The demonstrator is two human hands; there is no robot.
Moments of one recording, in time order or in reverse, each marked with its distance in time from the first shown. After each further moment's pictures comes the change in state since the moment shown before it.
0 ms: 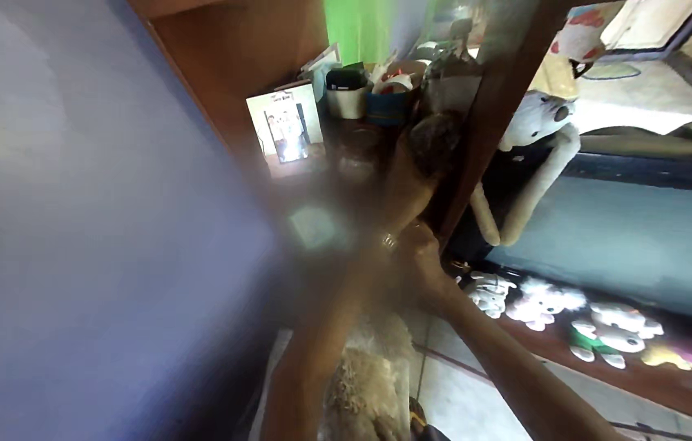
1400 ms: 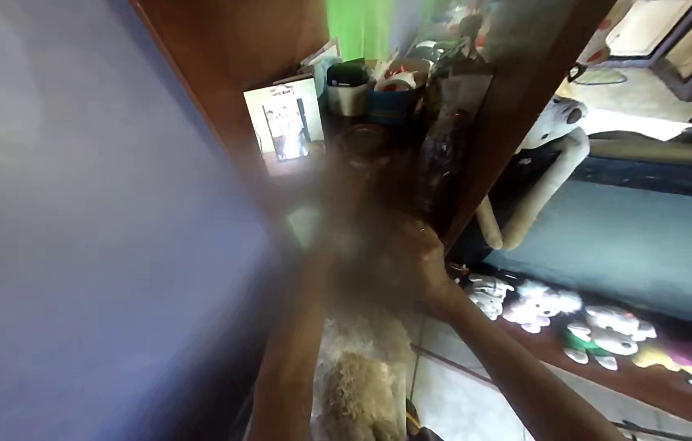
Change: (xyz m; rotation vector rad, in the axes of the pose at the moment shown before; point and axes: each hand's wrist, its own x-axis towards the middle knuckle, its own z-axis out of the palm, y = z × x) left_hand 0.040 -0.080 -0.055 -0.029 0.232 -0.140; right_hand -0.001 0.005 0.005 -0.004 -0.053 0.006
